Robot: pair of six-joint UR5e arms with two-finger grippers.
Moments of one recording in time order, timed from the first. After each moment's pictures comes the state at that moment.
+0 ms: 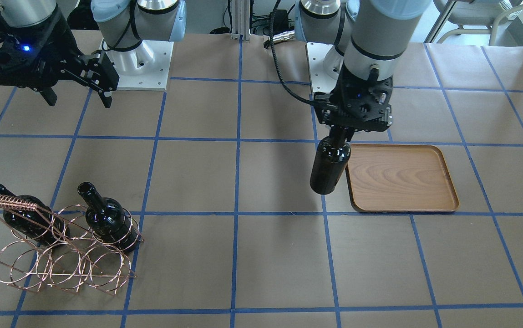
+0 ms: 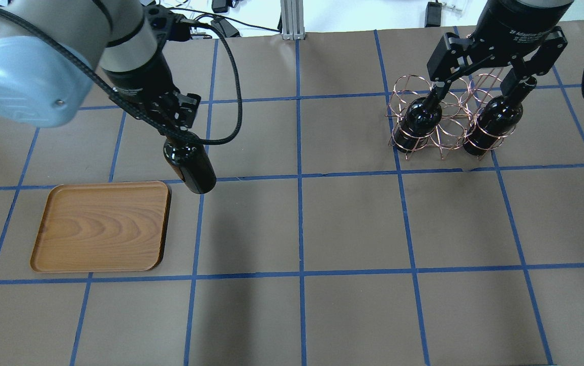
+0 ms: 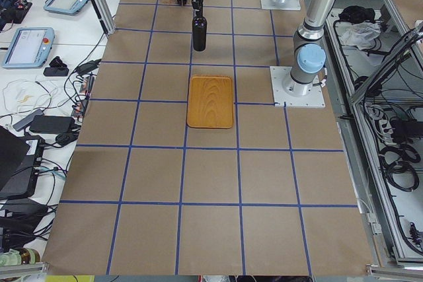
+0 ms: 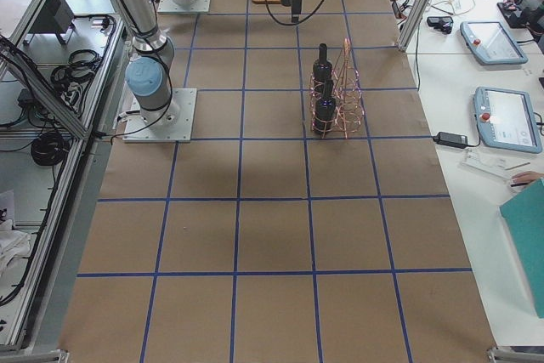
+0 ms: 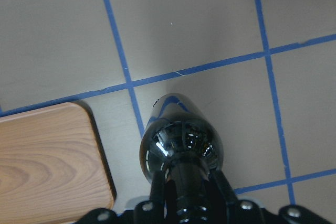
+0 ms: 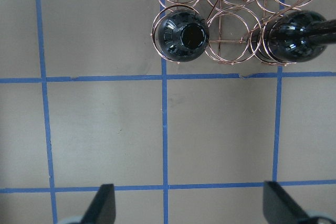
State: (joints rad) left arm -1.62 -1.62 -1.57 -1.52 1.61 0.18; right arm 1.54 -1.58 1.47 -1.49 -1.59 -0.03
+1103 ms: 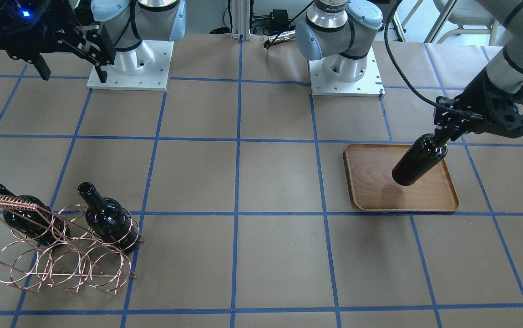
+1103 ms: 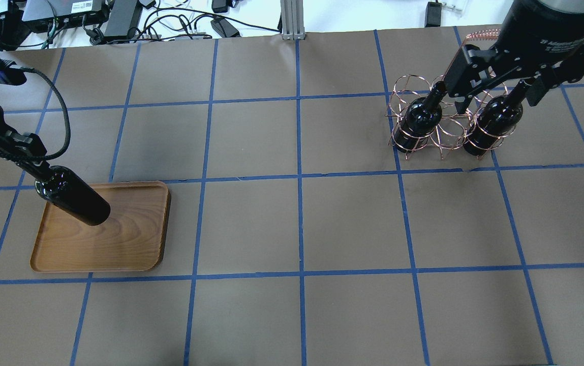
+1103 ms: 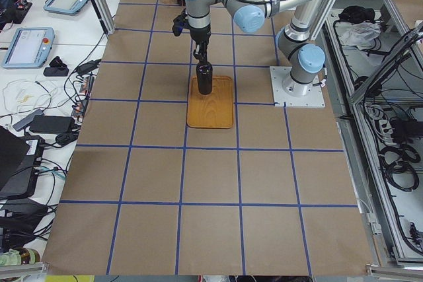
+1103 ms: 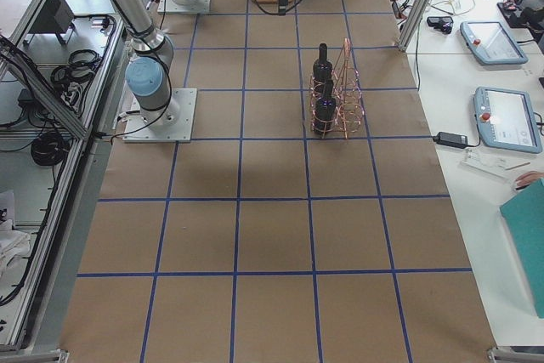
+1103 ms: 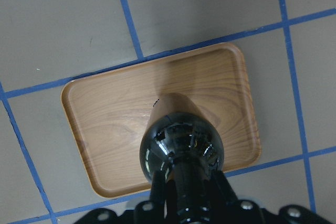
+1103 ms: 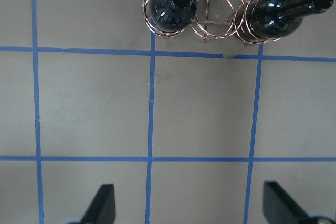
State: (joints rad) left arm -1.10 -1.56 -1.75 -1.48 1.60 0.69; right arm 1.55 -1.68 1.47 -1.38 -1.64 -0.07
